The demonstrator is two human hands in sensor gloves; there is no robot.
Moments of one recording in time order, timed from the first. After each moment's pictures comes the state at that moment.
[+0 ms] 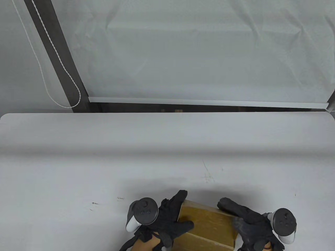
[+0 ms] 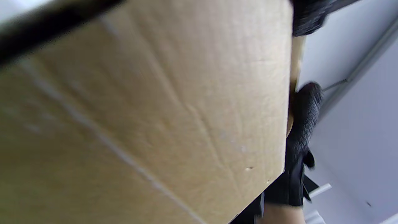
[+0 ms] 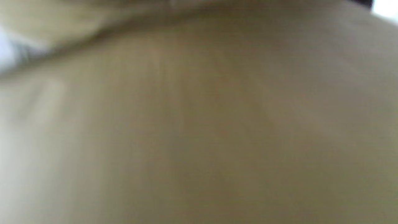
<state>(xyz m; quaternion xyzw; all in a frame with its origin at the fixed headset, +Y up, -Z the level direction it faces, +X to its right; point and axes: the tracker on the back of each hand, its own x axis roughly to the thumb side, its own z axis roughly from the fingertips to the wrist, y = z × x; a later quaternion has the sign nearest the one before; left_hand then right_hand) -0.060 -0.716 -0.247 -0.16 -0.38 0.52 0.75 0.251 -0.697 -0.226 0.19 -0.05 0.75 0.63</state>
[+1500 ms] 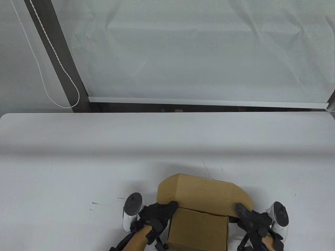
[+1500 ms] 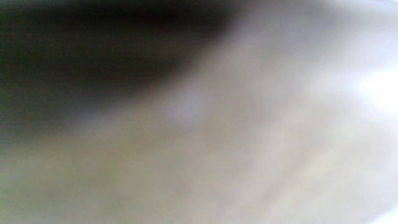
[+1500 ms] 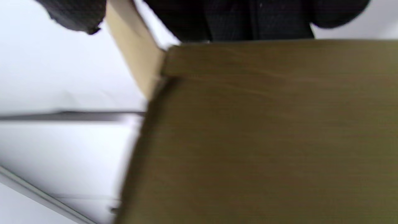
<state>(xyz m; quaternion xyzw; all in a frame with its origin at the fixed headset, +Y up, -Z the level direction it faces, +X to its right) -0.087 -0.763 -0.274 -0.18 -0.26 0.69 0.65 0.256 -0.756 -0.246 0.15 0.17 0.69 0.69</state>
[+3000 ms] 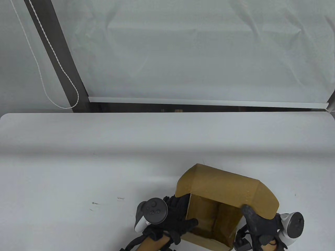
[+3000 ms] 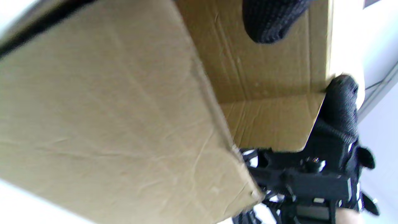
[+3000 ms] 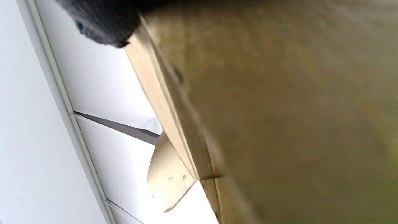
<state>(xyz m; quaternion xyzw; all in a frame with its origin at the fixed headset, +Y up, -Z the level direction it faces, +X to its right) -0.050 -0.740 -0.258 -0.12 -0.31 0.52 0.79 0.267 -0.702 -0.233 0.20 -0.15 0.68 0.69</state>
